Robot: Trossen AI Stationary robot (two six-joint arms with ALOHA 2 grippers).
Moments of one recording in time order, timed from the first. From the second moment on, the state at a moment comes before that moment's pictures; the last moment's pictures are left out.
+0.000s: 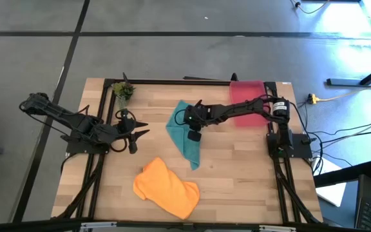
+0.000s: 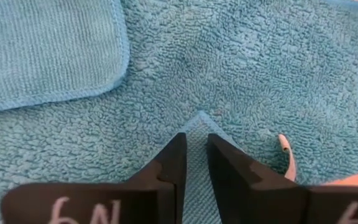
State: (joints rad) left arm -0.38 0.72 0.56 -0.33 -0.71 -0.29; right arm -0.18 2.01 1.27 -0.34 0.14 0.00
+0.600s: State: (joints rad) left arm -0.38 0.72 0.56 -0.33 -0.71 -0.29; right arm -0.18 2.01 1.27 -0.33 0.13 -0.01
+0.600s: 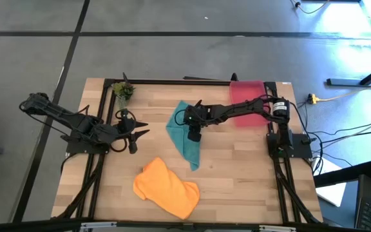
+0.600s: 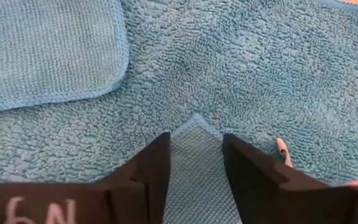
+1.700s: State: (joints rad) left arm -0.38 0.72 0.56 -0.33 -0.71 -0.29; right arm -0.20 2.00 1.43 -0.47 0.05 -0.04
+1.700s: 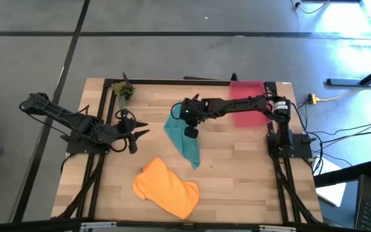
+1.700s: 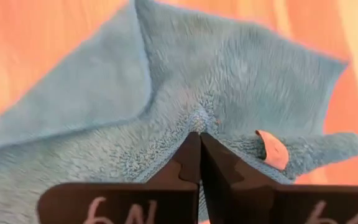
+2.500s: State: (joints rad) left arm -0.38 0.72 0.56 -0.37 -0.71 -0.31; right arm -0.20 2.00 1.44 -0.49 0.00 -0.06
